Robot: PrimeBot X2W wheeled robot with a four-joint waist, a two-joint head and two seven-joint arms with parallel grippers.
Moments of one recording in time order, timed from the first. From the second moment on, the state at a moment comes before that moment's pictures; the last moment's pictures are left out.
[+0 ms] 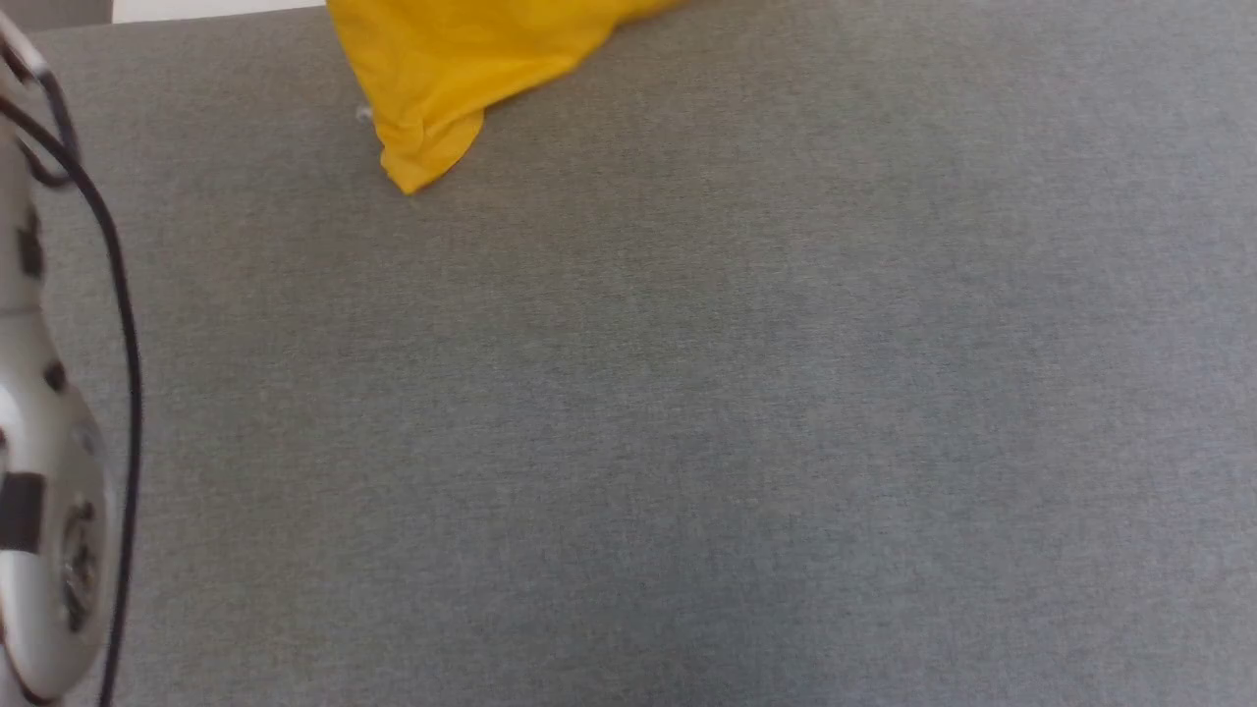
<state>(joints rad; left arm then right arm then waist) -1.42 0.32 -0.07 0.57 -0.54 0.09 0.03 -1.53 -0.14 -0.05 0.72 0.15 0.13 0.44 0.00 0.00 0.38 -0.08</state>
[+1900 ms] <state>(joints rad) 0.10 0.22 -0.15 0.22 -0.58 0.20 0.07 0.03 -0.20 -0.08 0.03 0.49 0.13 0.85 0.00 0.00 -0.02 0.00</state>
